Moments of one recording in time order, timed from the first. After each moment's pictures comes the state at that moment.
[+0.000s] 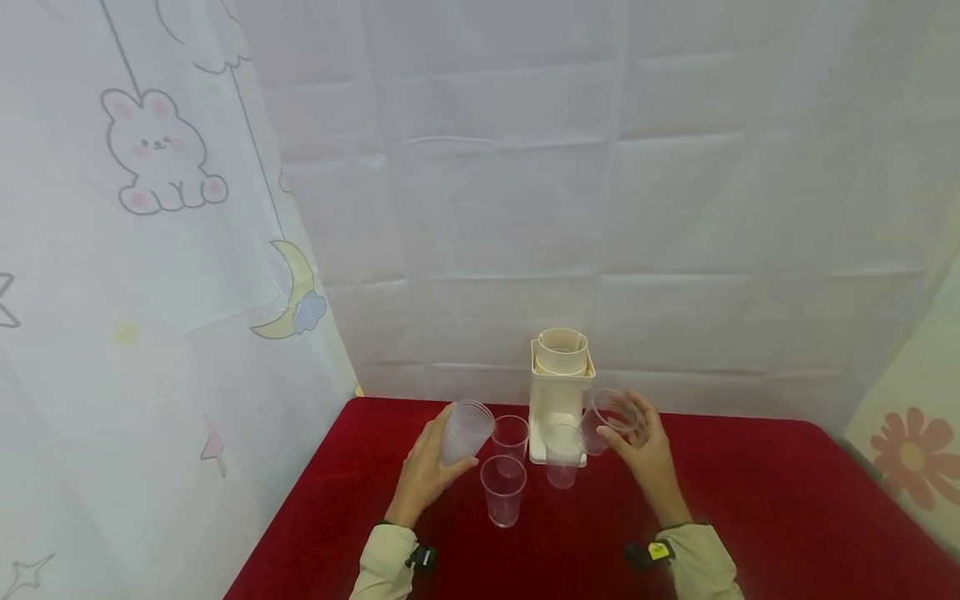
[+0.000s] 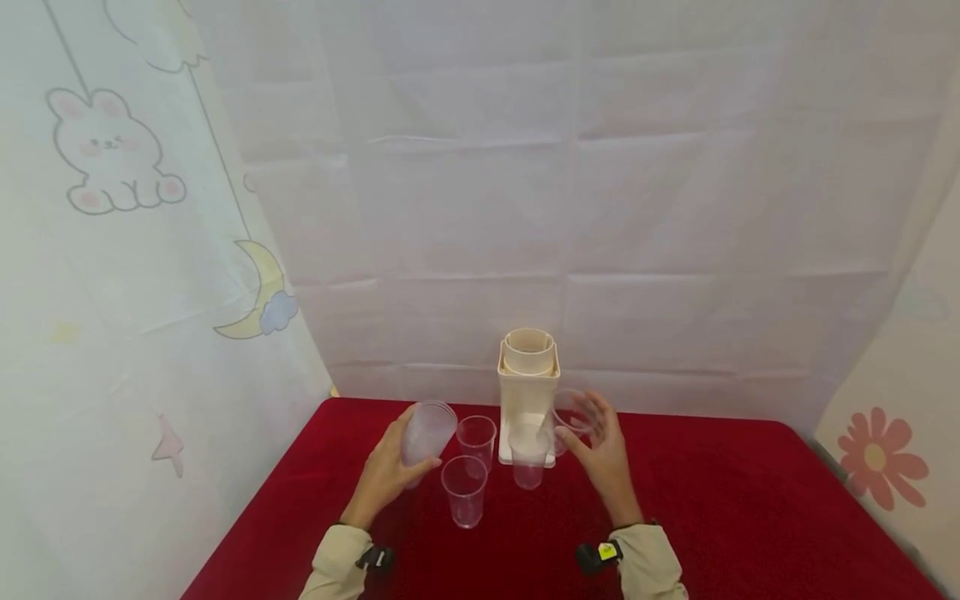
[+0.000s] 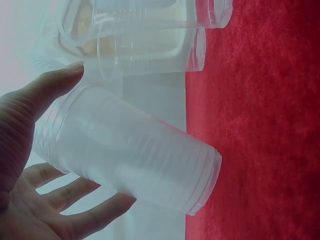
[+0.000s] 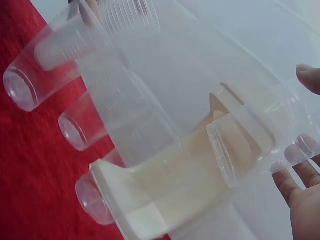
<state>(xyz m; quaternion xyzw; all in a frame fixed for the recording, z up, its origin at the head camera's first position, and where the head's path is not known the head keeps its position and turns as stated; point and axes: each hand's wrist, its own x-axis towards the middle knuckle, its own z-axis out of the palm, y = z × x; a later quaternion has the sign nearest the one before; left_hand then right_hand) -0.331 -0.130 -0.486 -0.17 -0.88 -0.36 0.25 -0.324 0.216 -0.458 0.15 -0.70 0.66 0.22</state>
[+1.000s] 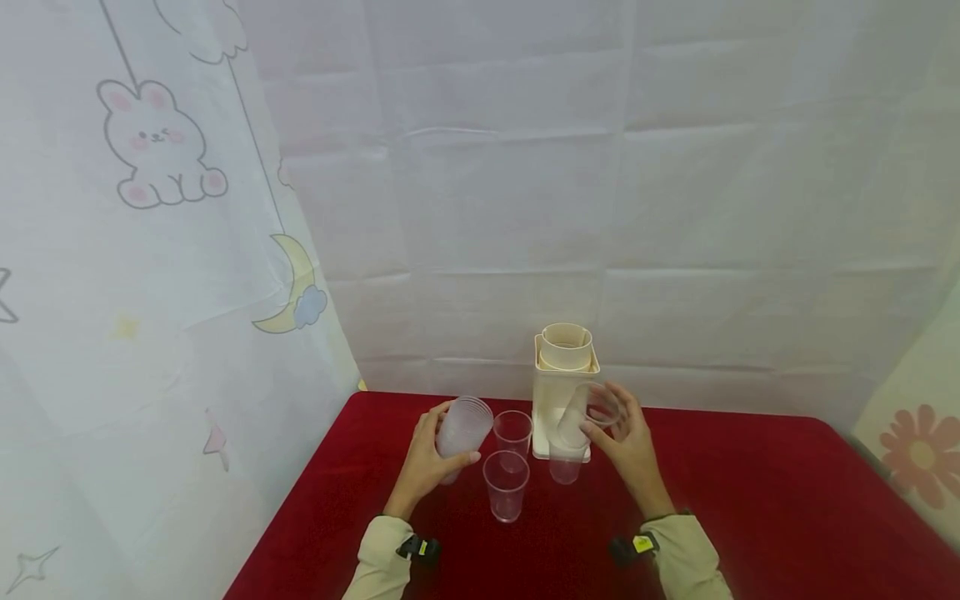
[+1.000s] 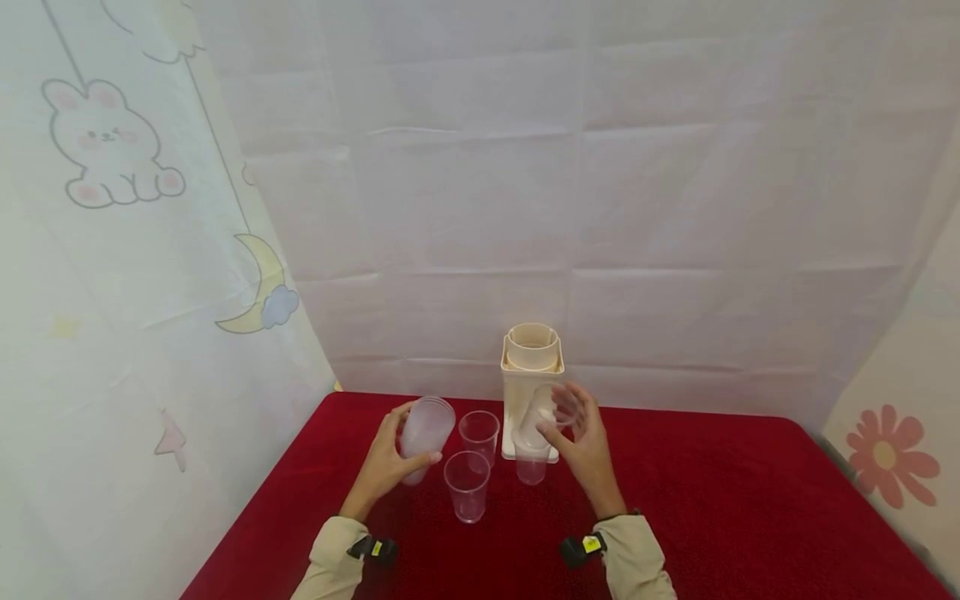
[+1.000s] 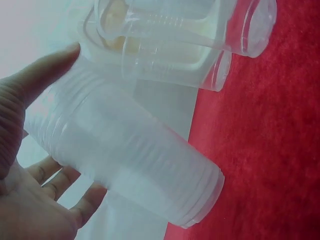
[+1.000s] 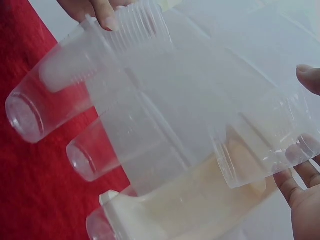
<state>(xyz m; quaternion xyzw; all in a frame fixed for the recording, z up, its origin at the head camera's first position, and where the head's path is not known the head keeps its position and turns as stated) -0.343 -0.140 -0.486 -0.18 -0.83 -0.50 0.19 -0.330 0.189 -0.452 0.22 -0.66 0.68 0.22</state>
